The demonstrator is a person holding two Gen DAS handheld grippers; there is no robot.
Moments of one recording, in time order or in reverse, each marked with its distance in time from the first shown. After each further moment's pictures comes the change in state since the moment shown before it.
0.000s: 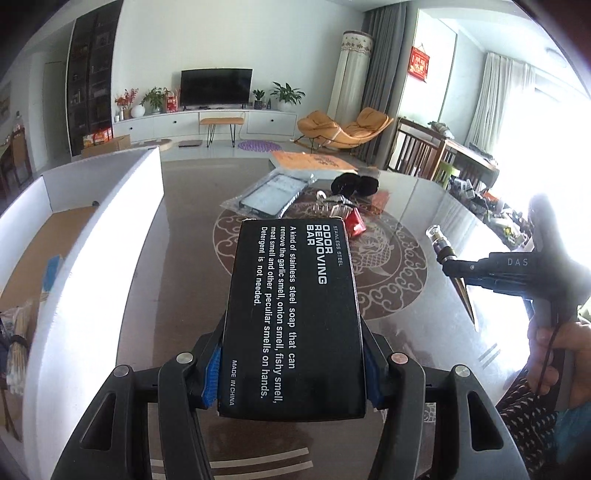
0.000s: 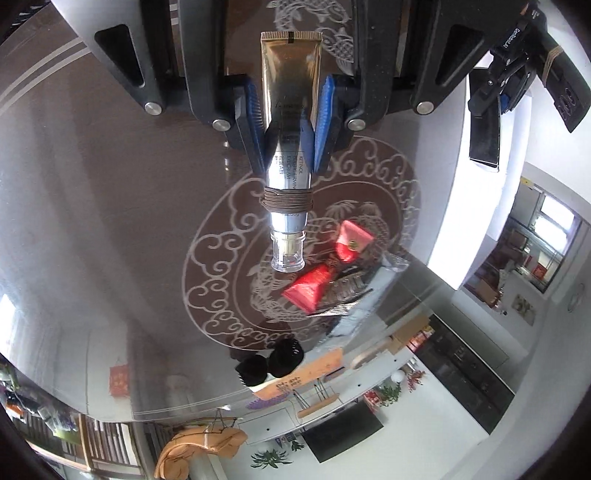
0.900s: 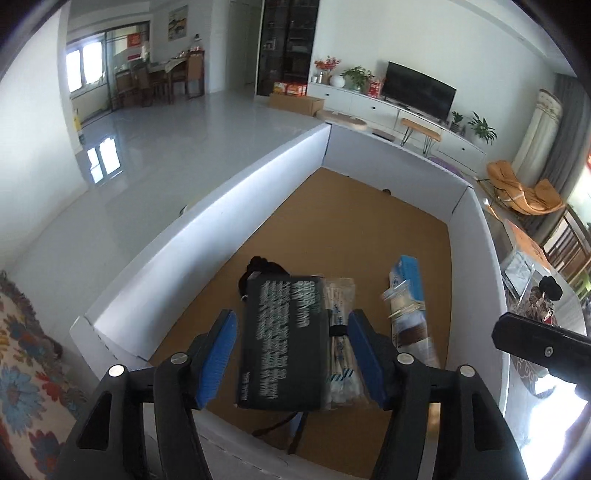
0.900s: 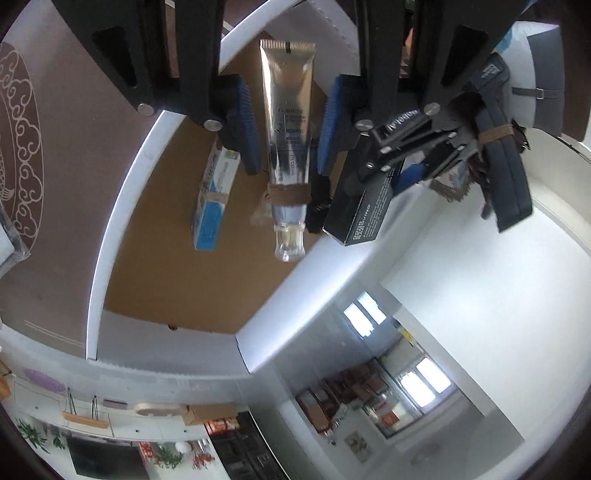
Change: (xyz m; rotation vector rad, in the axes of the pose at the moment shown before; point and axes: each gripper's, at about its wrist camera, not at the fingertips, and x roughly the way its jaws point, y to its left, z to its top) left arm -0.110 0.296 -0.025 -0.497 0.062 0.534; right arm 0.120 0.398 -0.081 -0.573 0.302 0.351
